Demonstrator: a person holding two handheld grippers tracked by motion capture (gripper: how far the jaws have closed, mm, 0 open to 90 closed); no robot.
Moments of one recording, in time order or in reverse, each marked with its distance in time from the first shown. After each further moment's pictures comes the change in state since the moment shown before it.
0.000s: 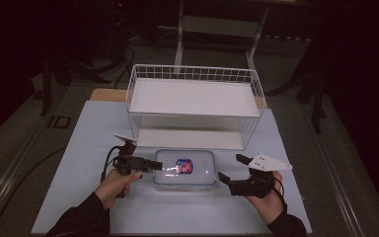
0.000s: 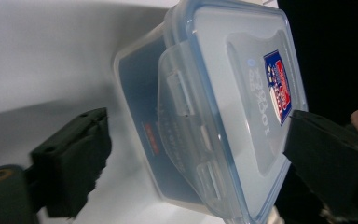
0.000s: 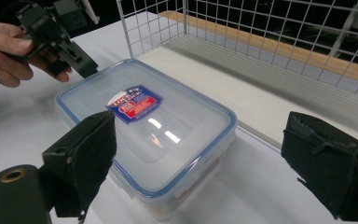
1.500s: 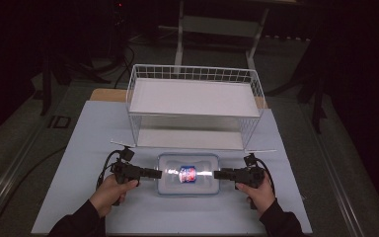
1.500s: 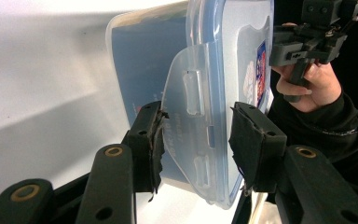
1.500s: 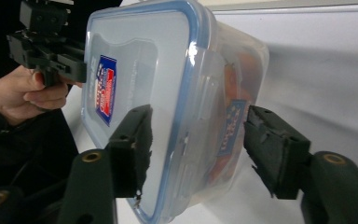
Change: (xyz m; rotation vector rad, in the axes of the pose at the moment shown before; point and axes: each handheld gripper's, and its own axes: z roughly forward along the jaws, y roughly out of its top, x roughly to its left) left arm -0.008 -0.020 -0.009 -0.005 -0.139 0.176; right arm -0.053 -0.036 0.051 0.273 0.334 0.587
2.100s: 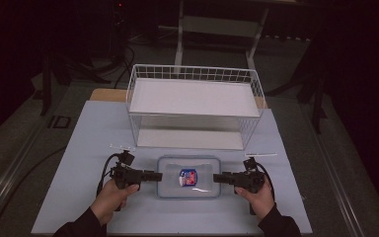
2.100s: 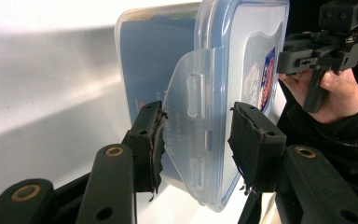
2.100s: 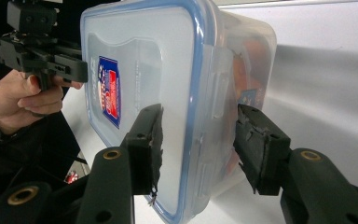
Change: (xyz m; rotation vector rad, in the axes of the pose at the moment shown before) left arm -0.019 -0.012 -0.002 -0.051 0.074 0.025; right arm 0.017 -0.010 -0.003 -0.011 -0.032 -0.001
